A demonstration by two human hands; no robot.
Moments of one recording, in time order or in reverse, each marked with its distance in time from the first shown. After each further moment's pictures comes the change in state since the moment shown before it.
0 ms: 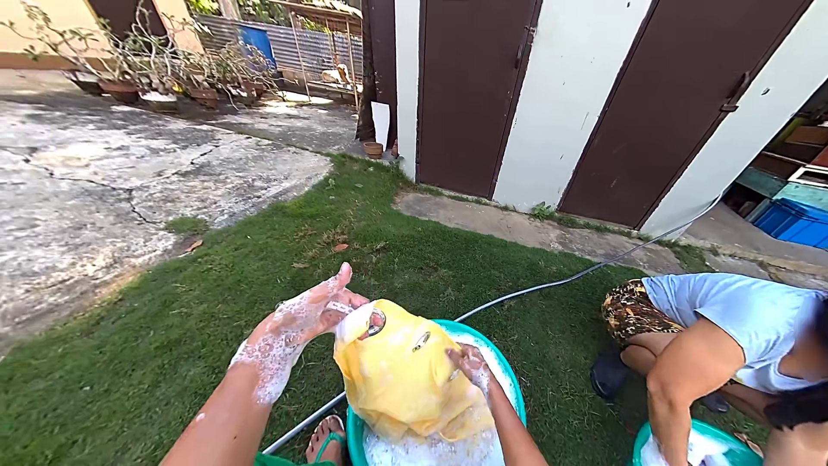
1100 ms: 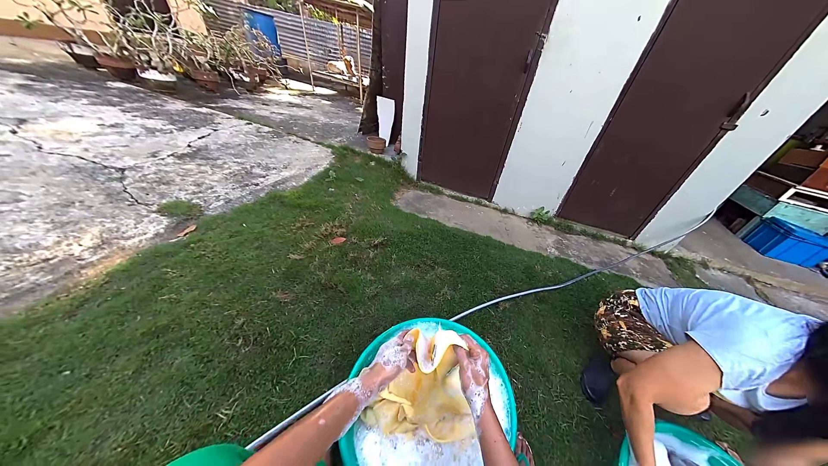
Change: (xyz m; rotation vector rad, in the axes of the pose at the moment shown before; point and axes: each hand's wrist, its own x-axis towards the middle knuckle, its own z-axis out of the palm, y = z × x) left_hand 0.089 -0.169 0.089 0.255 0.329 -0.153; right_hand -0.054 -0.062 0.014 0.254 0.556 -0.275
